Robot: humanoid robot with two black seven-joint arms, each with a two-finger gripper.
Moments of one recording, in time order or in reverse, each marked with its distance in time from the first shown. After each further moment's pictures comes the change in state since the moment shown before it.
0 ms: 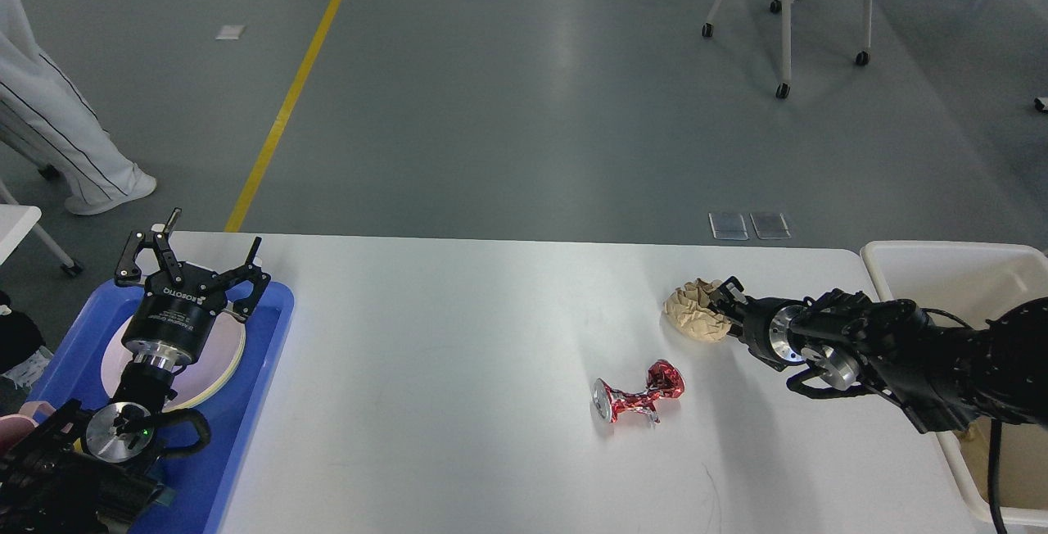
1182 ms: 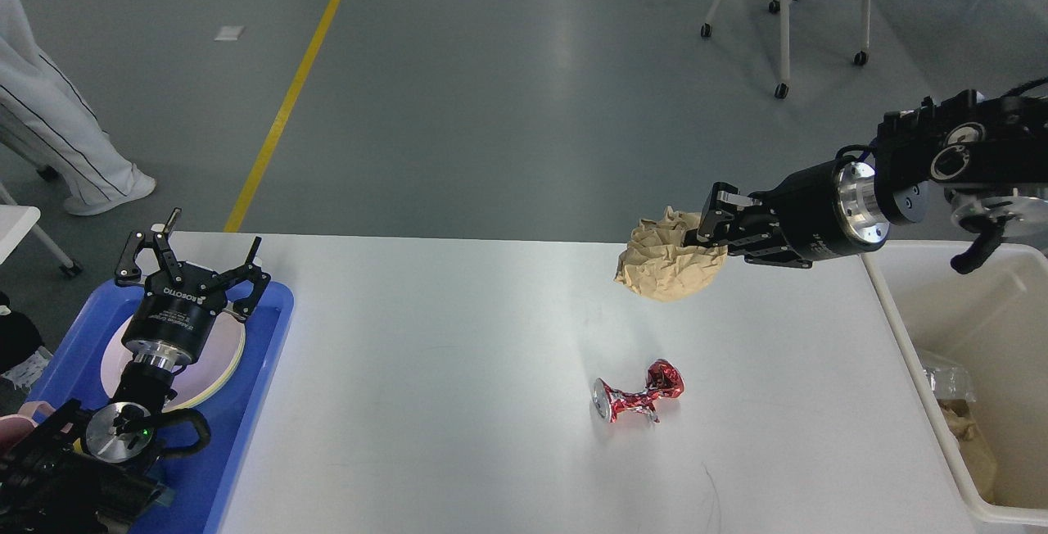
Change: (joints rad) left arm 0.000 0.000 0.000 0.000 0.000 0.000 0.000; right arm 0.918 -0.394 -0.183 0.896 -0.395 0.301 0.004
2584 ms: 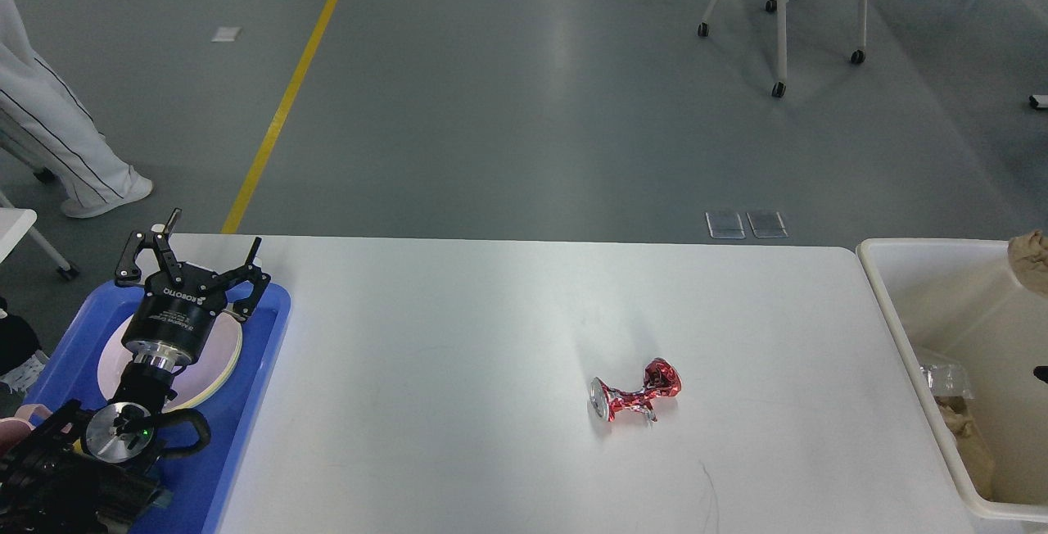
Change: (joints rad) left arm 0.000 0.000 0.000 0.001 0.000 0.001 0.000; right arm -1.227 0.138 0.636 -1.529 0.201 -0.378 -0.008
